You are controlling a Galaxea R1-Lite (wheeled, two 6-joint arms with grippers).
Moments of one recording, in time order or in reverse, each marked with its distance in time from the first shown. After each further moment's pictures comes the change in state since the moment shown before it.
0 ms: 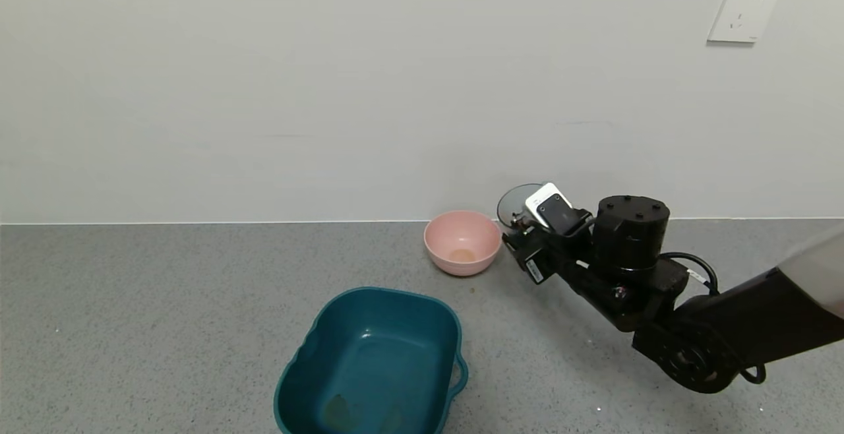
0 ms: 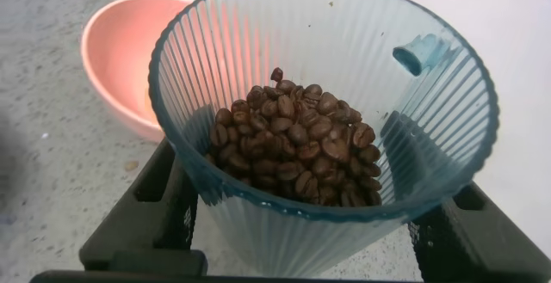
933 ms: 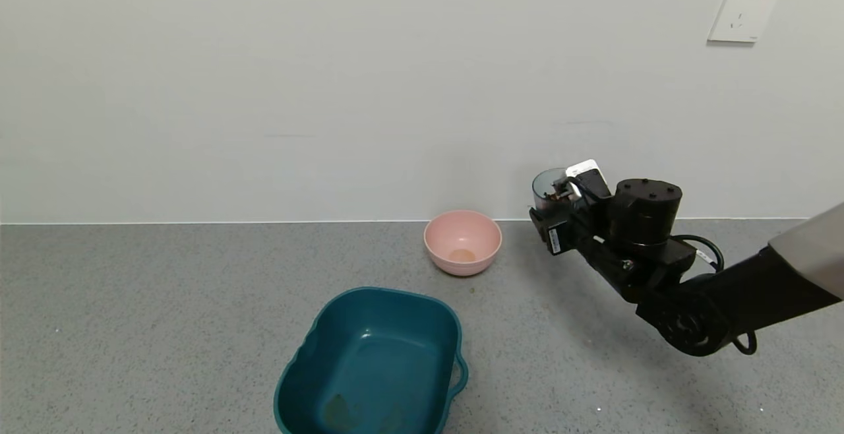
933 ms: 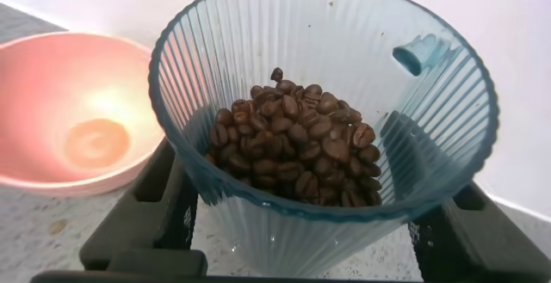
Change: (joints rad) left arm 0.000 0.000 0.000 0.000 0.000 0.000; right arm -0.112 0.042 -0.086 -0.001 -0.036 0.183
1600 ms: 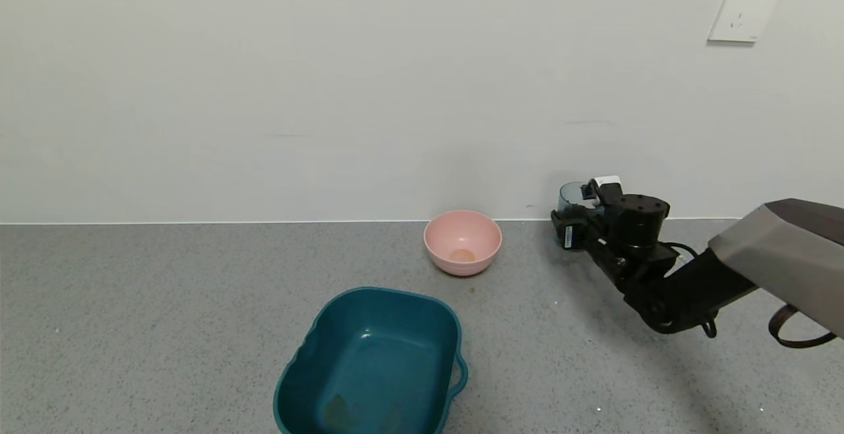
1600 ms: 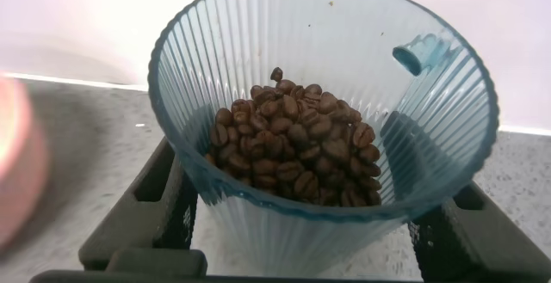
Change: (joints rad) left arm 0.000 0.000 0.000 0.000 0.000 0.000; right arm -0.154 0.215 -0.142 -0.050 0.028 0.243
